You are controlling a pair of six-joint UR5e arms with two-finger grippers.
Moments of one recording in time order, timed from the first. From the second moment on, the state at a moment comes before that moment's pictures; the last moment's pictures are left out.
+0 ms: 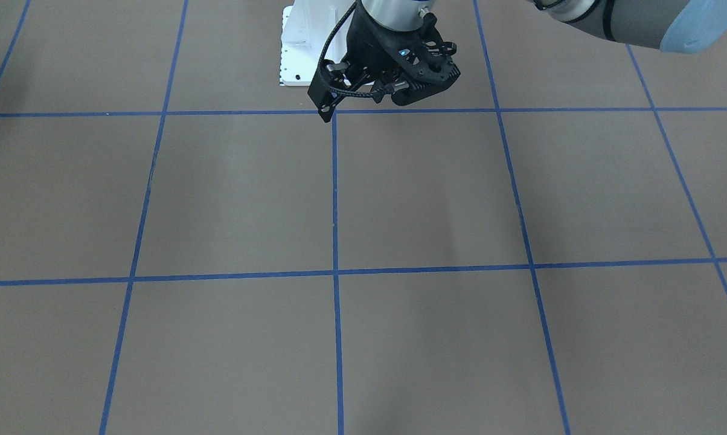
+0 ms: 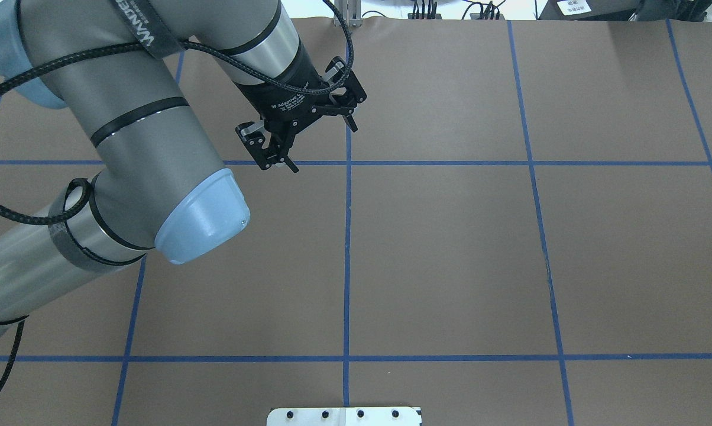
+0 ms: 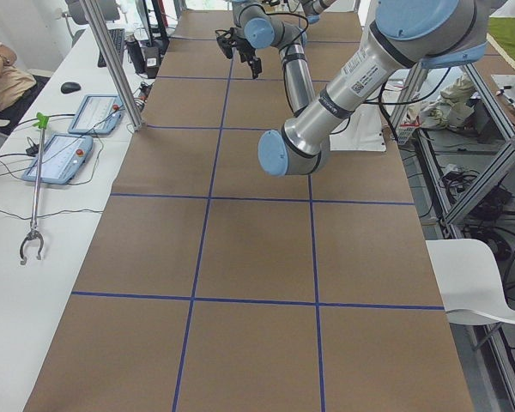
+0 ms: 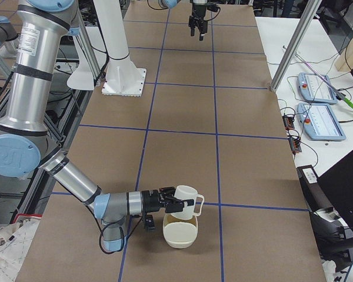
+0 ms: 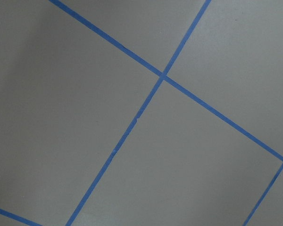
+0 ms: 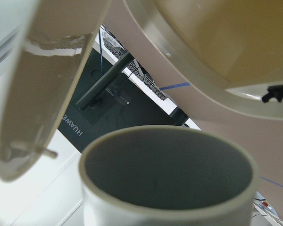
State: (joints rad) left arm -0.75 -2.50 -1.84 -1.30 -2.21 -1.70; right arm 1.19 -1.81 0.94 0.91 1.43 3.14
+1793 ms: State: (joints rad) left arm -0.75 -2.48 -1.84 -1.30 -2.19 -1.68; right arm 0.95 -1.71 1.39 0.33 1.50 2.27
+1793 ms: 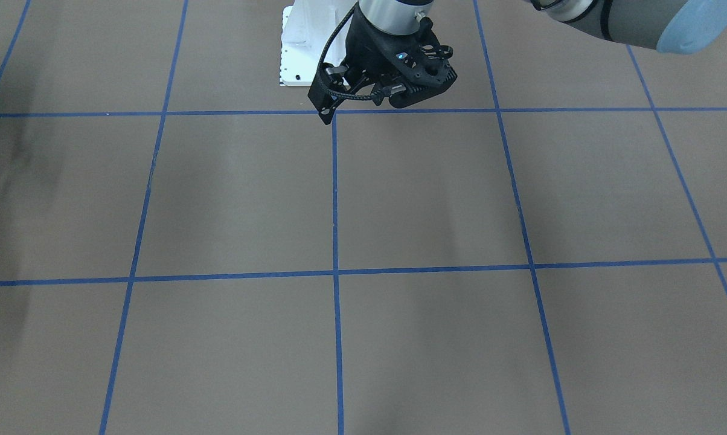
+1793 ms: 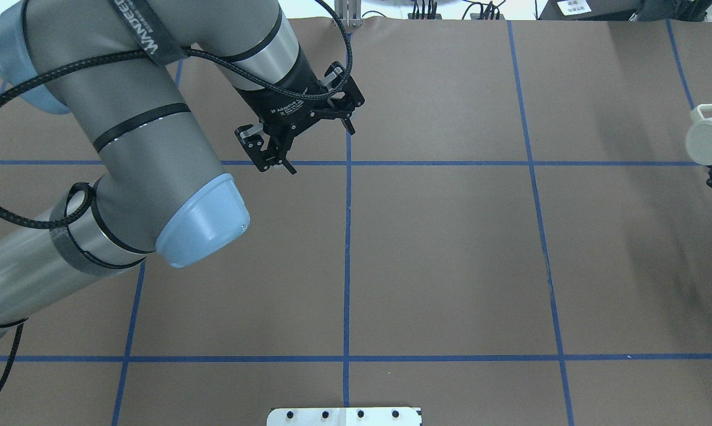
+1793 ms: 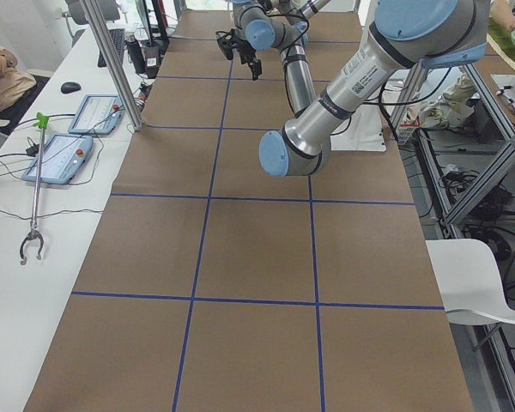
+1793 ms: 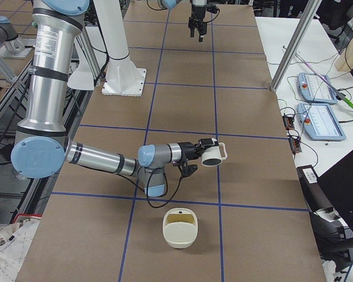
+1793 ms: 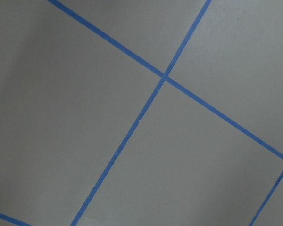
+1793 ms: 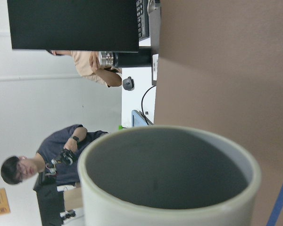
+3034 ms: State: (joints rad) left arm -0.76 -2.37 -1.83 -1.34 -2.10 -1.52; right arm 0.32 -1.03 1.49 -0.79 0.70 1.45
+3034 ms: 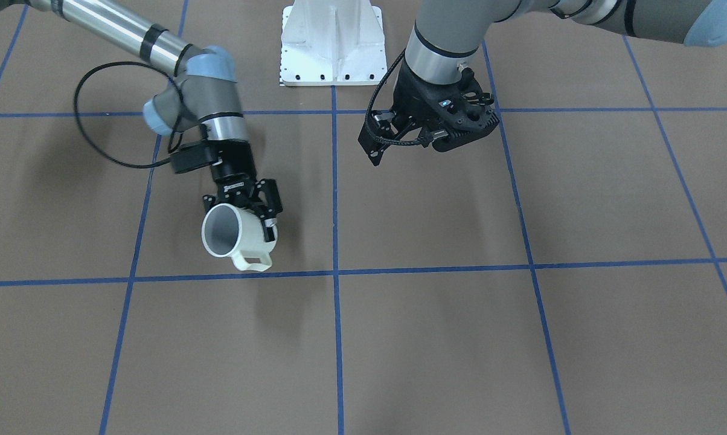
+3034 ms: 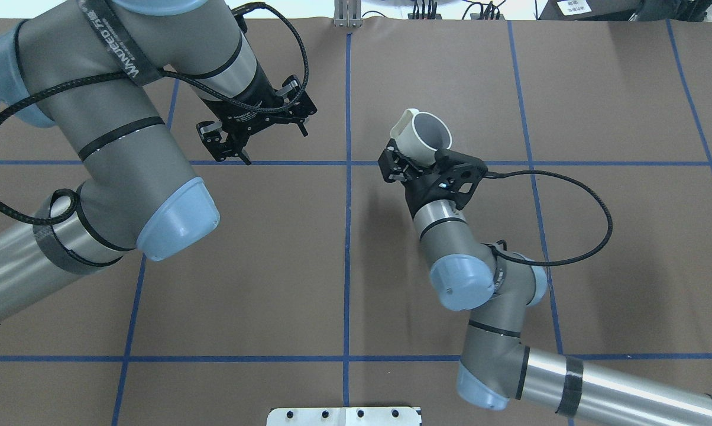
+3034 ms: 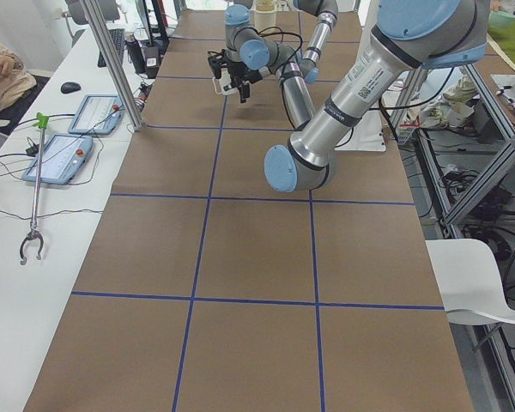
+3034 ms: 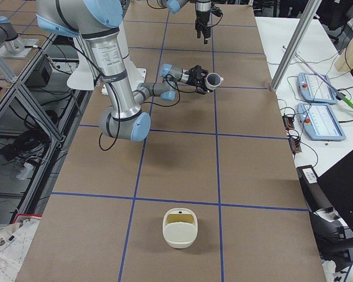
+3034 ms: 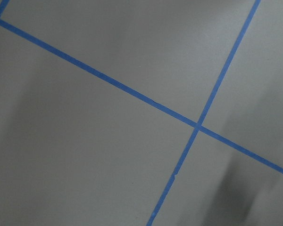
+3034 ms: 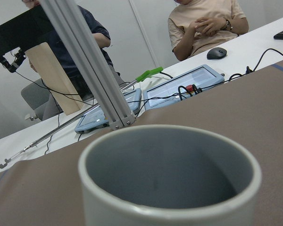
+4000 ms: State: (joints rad) left arm -0.71 -2.54 -1.65 -1.34 -2.10 -1.59; right arm 0.13 -0.88 1.48 -1.20 0.40 1.44
